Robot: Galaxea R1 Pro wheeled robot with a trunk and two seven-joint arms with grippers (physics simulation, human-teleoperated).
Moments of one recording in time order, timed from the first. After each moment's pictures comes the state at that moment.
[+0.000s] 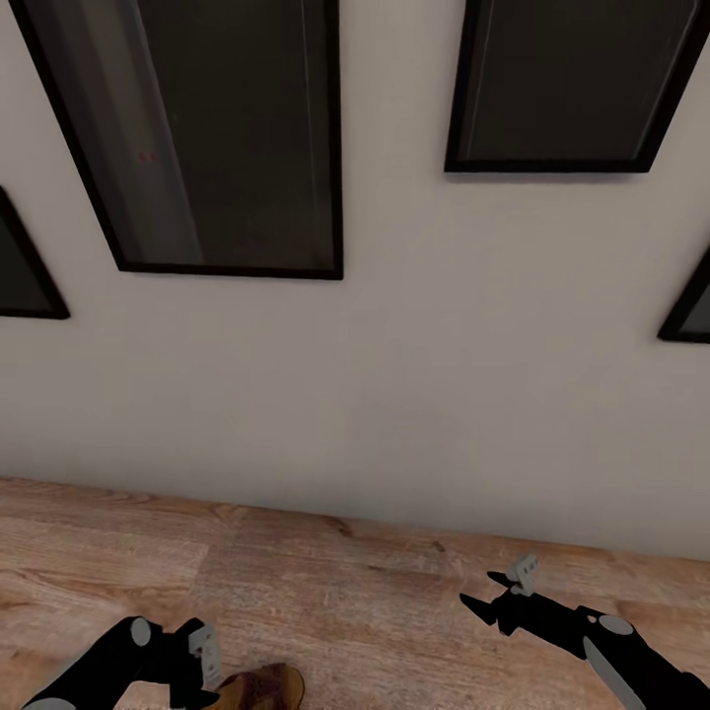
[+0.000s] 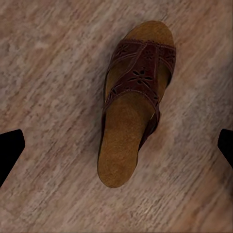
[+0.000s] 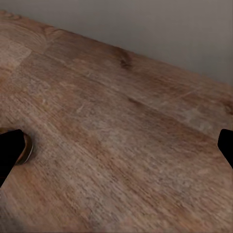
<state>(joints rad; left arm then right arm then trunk) -0.49 0.21 -0.01 -0.49 -0.83 -0.09 -0.80 -0.42 -0.37 0.34 -0.66 -0.40 -0.04 0.73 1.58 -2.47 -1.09</state>
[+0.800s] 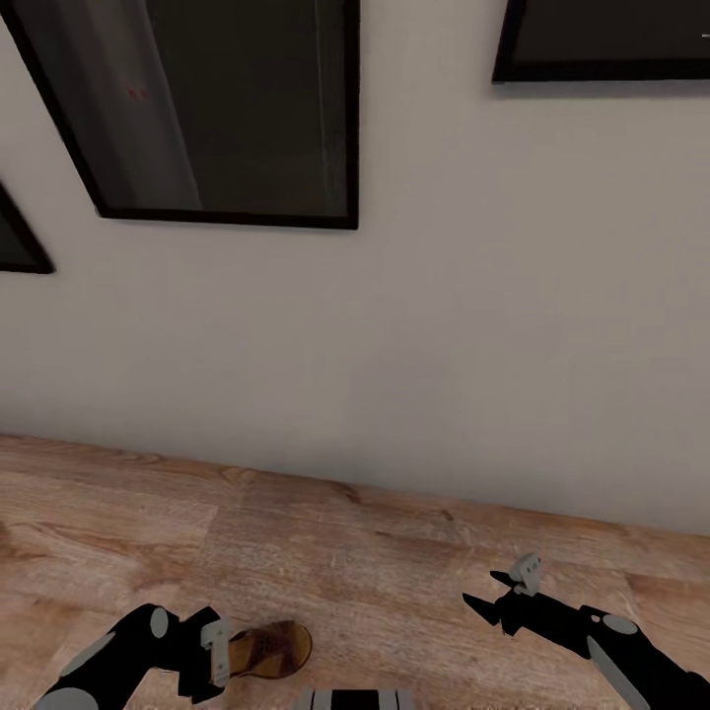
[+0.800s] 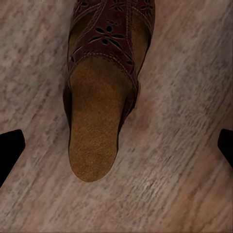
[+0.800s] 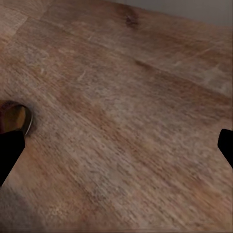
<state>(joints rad) -0.49 0.17 -0.01 -0.54 -0.99 -0.10 -0.80 -0.42 -0.38 0.34 -0.67 -0.40 -0.04 0.73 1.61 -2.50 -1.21</state>
